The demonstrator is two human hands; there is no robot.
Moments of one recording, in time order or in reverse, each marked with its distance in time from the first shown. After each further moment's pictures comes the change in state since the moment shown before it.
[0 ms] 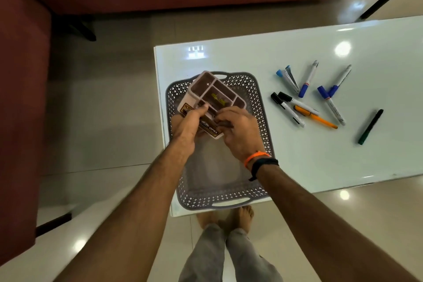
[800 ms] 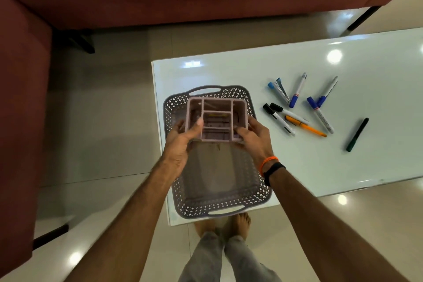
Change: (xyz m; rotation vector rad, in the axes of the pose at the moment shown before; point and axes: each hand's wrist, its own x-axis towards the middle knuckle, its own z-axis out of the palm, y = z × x) left_hand -0.017 -0.003 -0.020 -0.177 -0.271 0.078; right_hand 0.000 0.017 -0.034 0.723 0.000 0.730
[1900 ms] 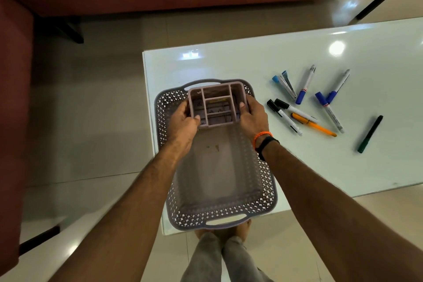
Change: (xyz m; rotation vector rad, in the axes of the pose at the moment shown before) left_hand 0.069 -0.008 0.018 0.337 0.170 0.096; right_hand 0.069 -0.001 0.018 -0.343 0.110 -0.130
